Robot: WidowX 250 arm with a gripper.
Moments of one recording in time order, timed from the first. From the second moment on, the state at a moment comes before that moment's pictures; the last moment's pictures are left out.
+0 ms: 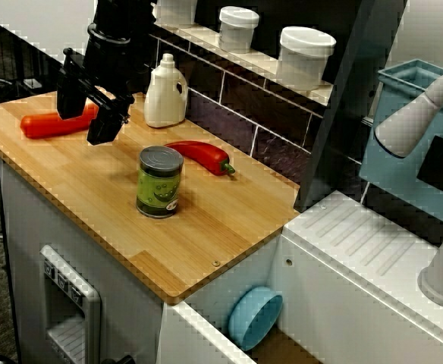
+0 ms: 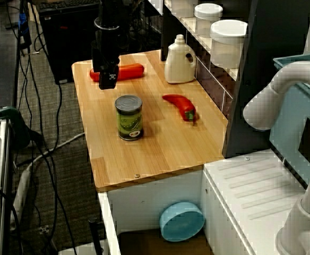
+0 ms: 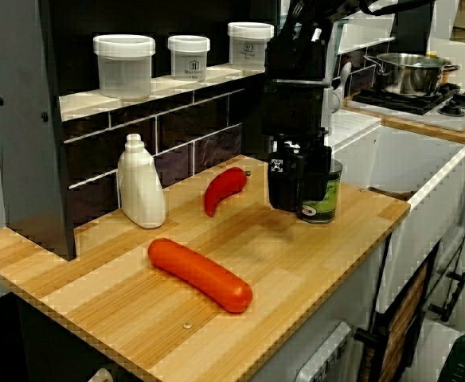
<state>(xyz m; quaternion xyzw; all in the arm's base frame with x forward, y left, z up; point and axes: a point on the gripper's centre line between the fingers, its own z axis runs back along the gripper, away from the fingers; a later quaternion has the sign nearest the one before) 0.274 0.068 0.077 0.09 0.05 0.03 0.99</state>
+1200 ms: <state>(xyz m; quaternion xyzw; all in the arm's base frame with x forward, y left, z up) 0.296 0.148 0.040 0.15 0.09 0.08 0.98</state>
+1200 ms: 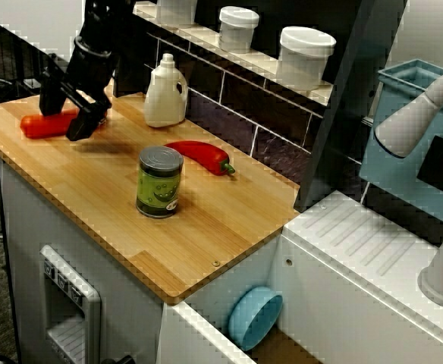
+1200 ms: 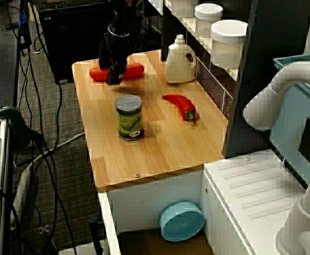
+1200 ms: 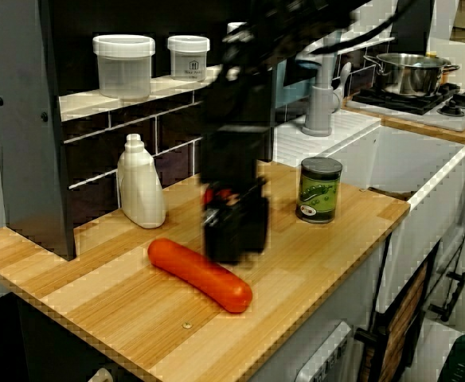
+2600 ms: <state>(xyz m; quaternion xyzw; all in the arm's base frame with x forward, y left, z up) 0.265 0.062 0.074 0.04 0.08 0.00 1.00</state>
